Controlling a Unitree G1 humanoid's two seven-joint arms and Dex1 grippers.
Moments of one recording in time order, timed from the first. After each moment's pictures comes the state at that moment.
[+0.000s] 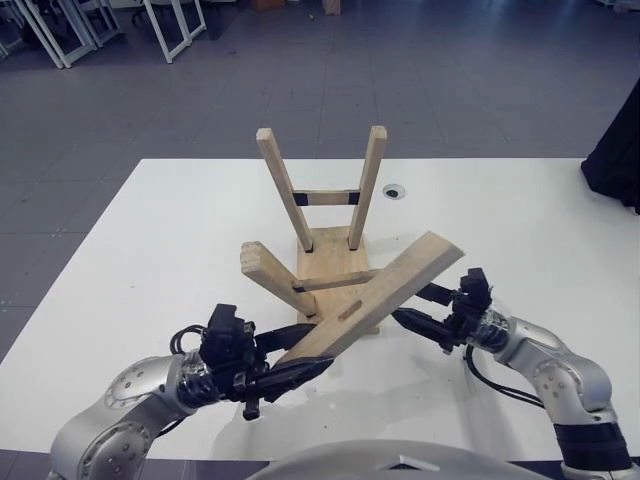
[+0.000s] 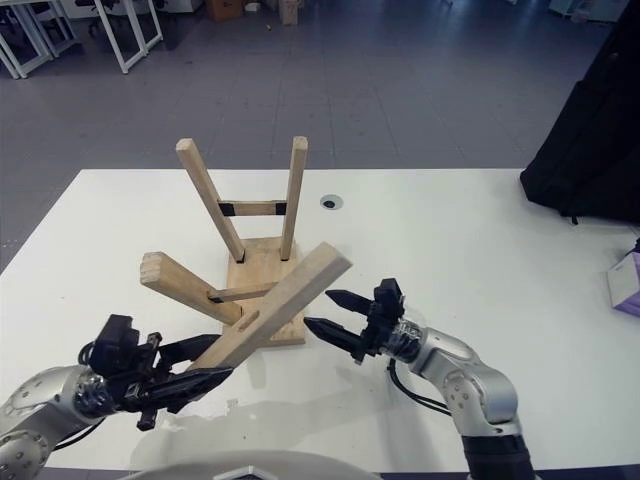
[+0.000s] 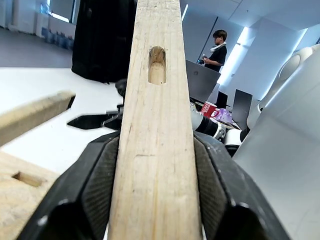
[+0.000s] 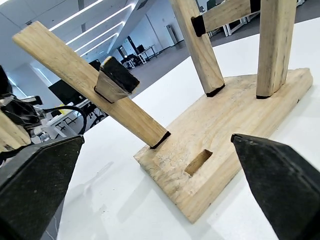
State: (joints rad) left arm 0.42 0.65 0.14 -0.66 -0.99 0.54 -1.04; right arm 0.09 -0.45 -0.03 -0.30 0.81 0.63 0.94
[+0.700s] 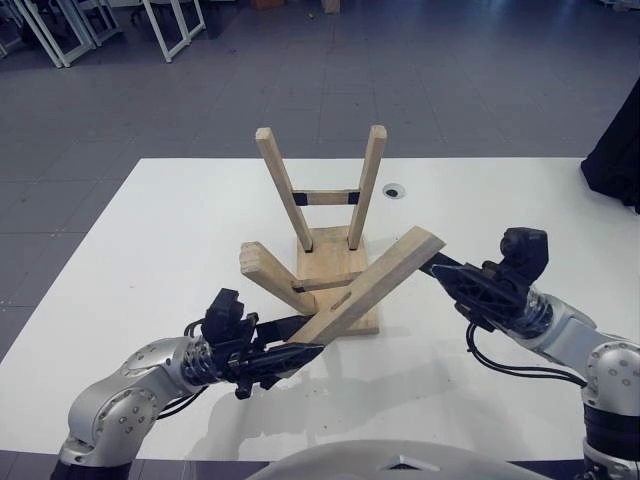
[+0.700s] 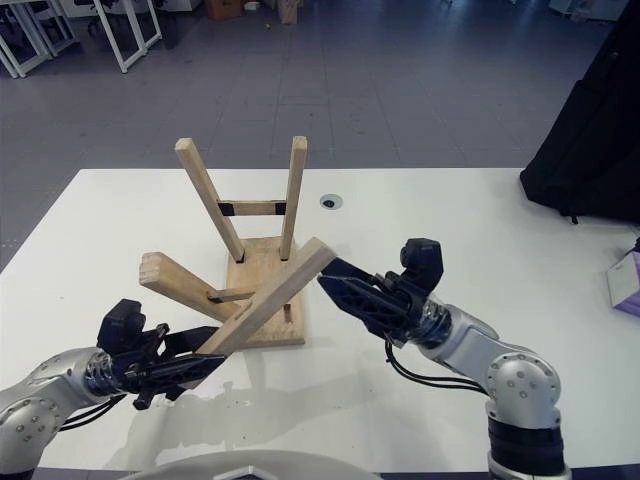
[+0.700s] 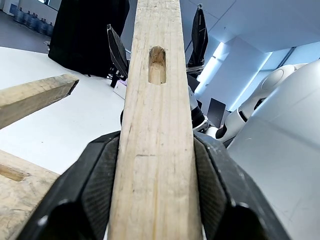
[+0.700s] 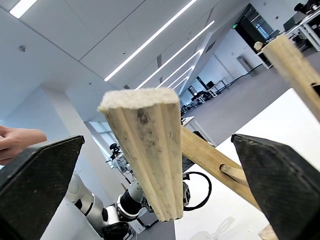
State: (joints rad) left arm 0.28 0.65 0.11 -0.50 -1.06 0.62 -1.12; right arm -0.02 -0.47 -0.14 -0.45 1.54 0.91 0.65
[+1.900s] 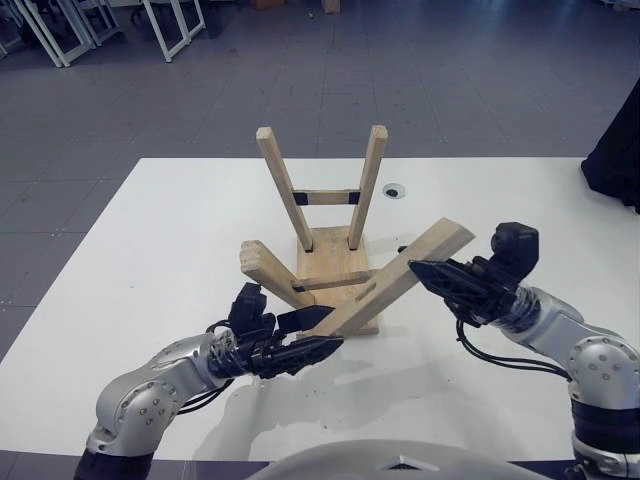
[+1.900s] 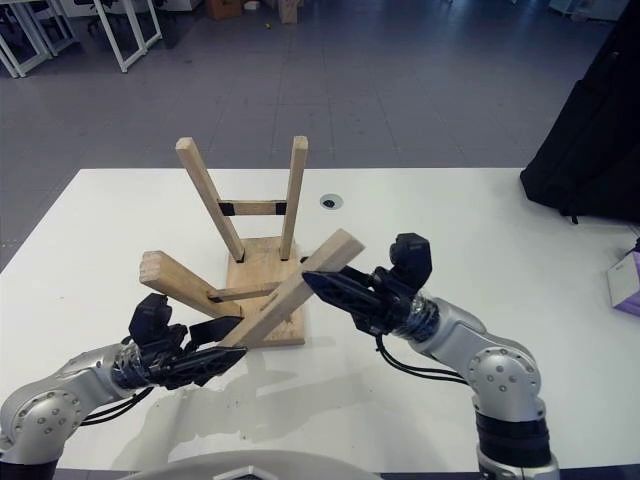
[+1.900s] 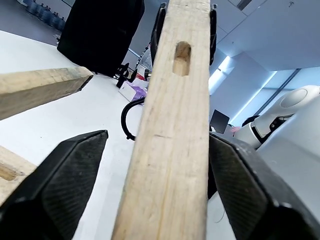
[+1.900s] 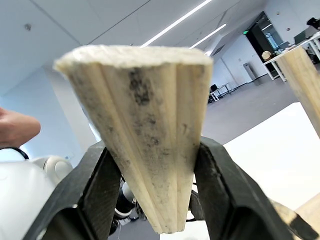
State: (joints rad) left arm 0.25 0.59 0.05 -0.49 -1.09 0.70 -0.97; right arm -0.04 -0.49 -0.12 -0.45 1.37 0.83 0.82
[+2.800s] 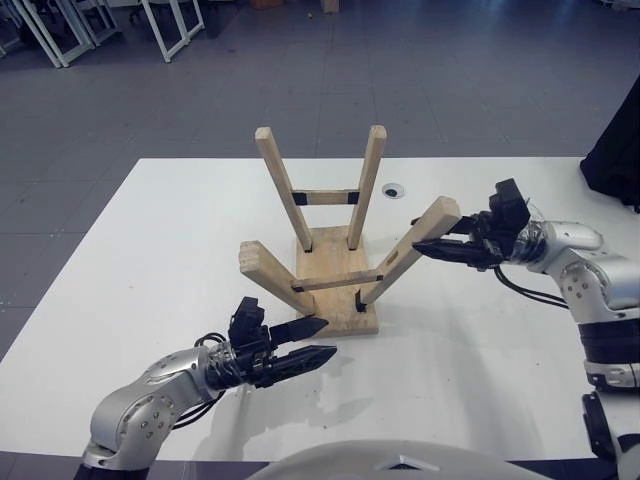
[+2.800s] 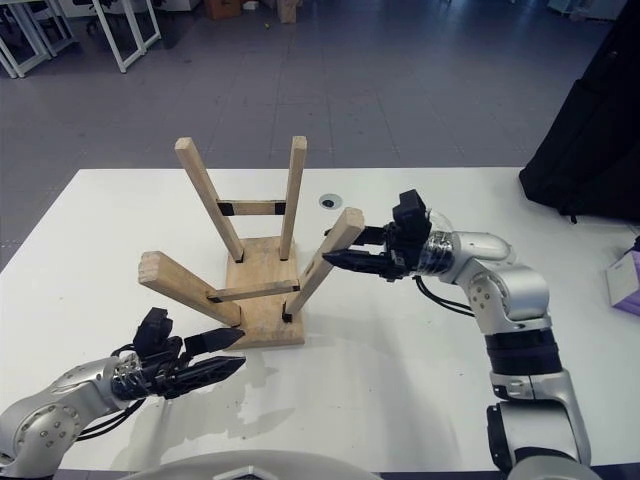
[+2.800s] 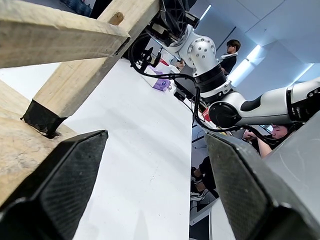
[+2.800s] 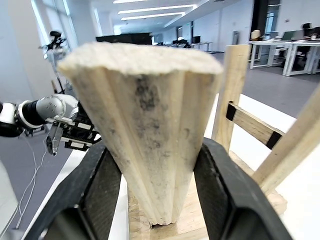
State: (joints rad) left arm 0.31 0.59 0.05 -0.47 -0.96 0.67 -0.97; right arm -0.44 -0.63 0.06 -0.01 0.68 0.46 1.30
